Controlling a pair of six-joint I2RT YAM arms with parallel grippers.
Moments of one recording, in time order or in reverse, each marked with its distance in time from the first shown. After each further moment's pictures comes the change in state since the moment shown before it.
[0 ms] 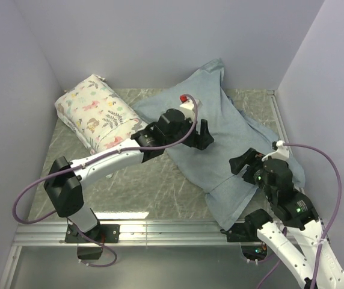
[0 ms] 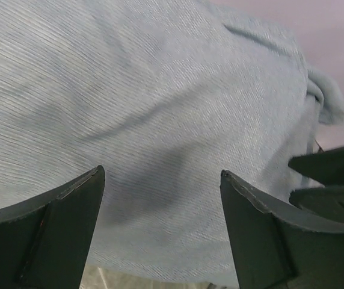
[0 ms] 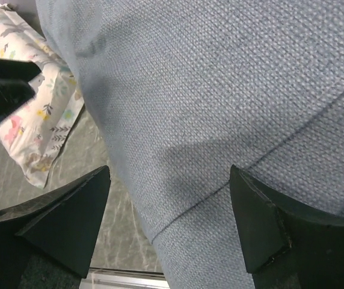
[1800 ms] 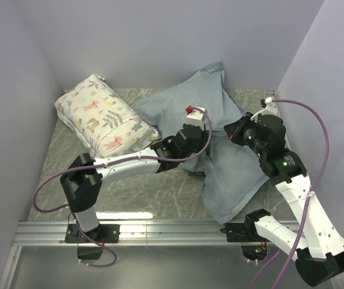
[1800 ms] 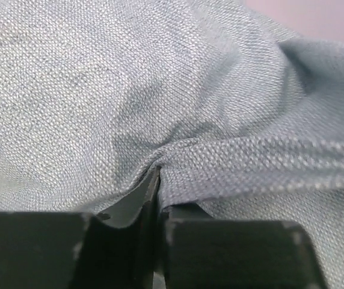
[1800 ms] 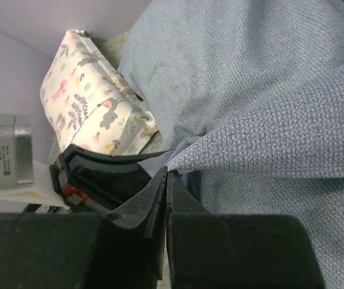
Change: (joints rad) left arm -0.126 0.128 -0.042 0.192 -0.483 -0.007; right arm -0.085 0.447 0.308 0.275 -0.199 -0.070
